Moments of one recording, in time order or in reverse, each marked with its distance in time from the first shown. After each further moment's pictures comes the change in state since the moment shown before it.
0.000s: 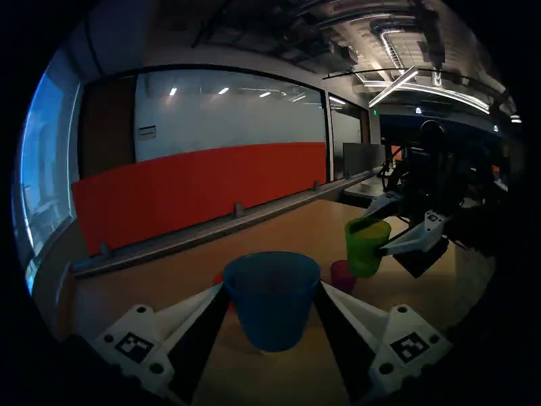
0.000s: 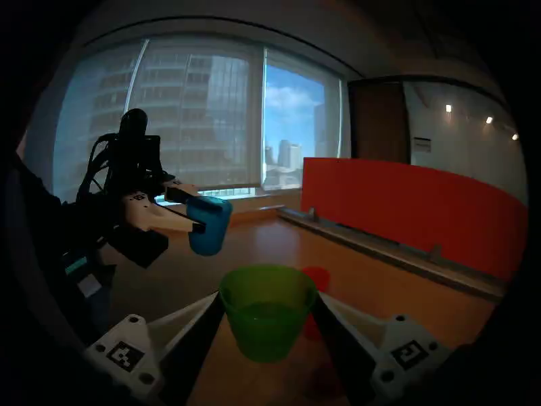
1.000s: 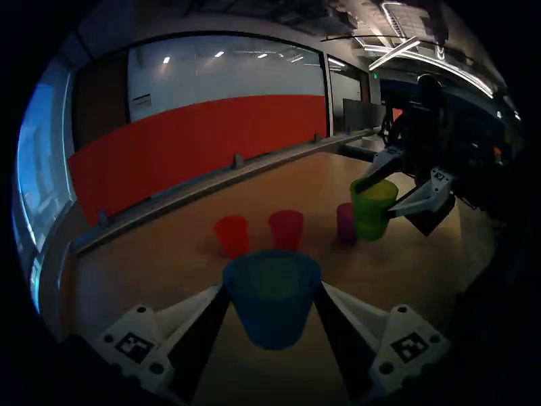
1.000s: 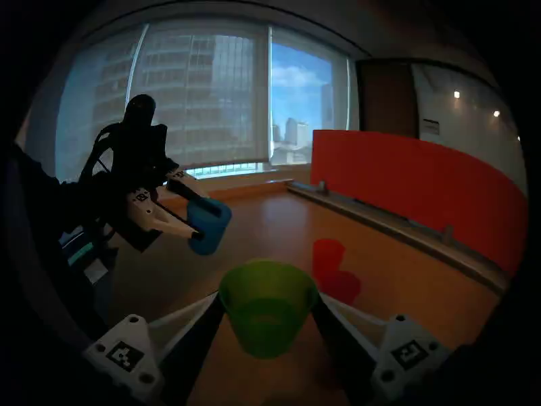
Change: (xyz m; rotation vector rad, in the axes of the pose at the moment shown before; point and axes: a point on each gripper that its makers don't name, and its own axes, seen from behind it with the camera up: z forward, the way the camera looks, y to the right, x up) left arm -0.083 -0.002 -0.004 -0.005 -0.222 0.034; right arm -0.046 -0.012 0.013 0.040 -0.126 0.006
